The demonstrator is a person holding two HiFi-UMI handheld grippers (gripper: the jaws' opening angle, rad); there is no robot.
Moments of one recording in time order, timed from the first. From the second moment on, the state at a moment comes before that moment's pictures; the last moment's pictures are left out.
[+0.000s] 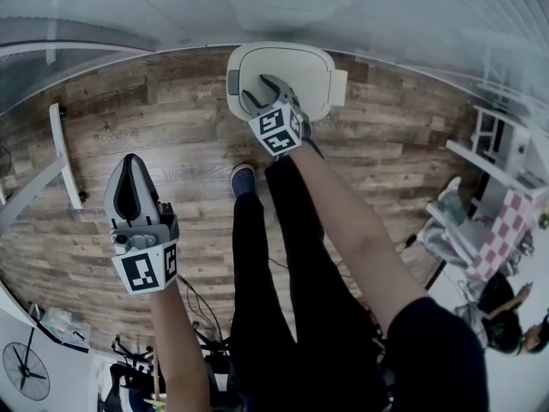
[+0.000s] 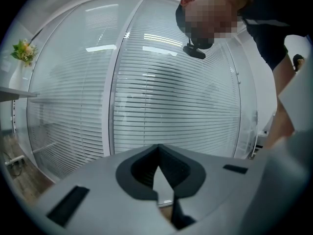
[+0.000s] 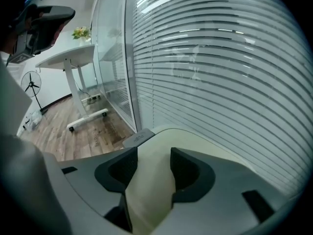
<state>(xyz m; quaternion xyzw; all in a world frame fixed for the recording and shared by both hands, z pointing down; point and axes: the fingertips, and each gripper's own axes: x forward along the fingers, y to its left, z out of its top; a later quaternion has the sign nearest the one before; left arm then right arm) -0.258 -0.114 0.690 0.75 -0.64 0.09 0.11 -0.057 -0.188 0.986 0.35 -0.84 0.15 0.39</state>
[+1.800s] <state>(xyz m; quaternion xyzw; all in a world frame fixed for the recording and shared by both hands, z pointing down) -0.216 -0.108 0.534 0.80 -0.58 0.09 0.08 0.074 -0.155 0.588 0.49 -0.86 0.10 0.11</state>
